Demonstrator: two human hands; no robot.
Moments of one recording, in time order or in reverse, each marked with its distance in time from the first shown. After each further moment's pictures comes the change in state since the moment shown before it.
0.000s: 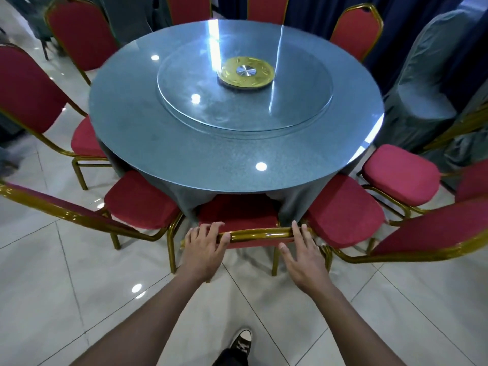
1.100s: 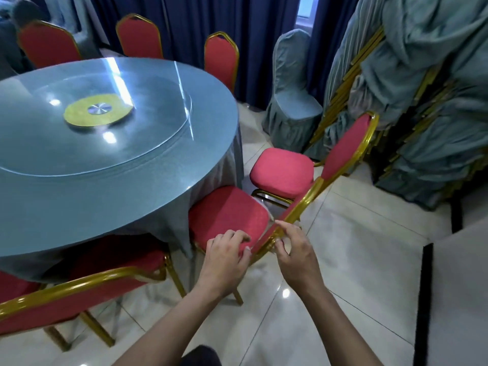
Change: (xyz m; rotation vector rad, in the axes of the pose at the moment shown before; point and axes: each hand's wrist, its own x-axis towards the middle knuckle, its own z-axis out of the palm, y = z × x) left_hand -0.020 0.490 0.165 -0.054 -0.042 0.531; right_hand -0.028 0.348 -0.262 0.305 0.560 -0.052
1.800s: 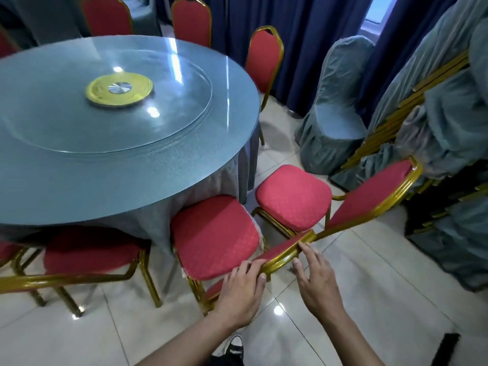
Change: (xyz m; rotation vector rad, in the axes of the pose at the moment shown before) left_hand 0.146 0.108 0.136 -0.132 -0.120 -0.323; right_hand 0.190 0.166 -0.084 -0.245 -0.283 -0.014
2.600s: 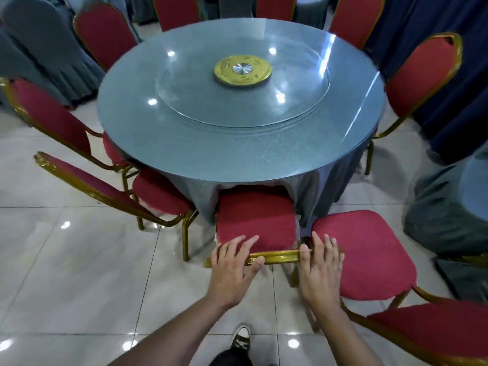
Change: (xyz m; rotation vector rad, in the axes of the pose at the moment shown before) left_hand 0.112 0.021 0.032 0.087 0.488 -0.586; right_hand 0.215 0.007 0.006 -0.064 -0.252 -0.416
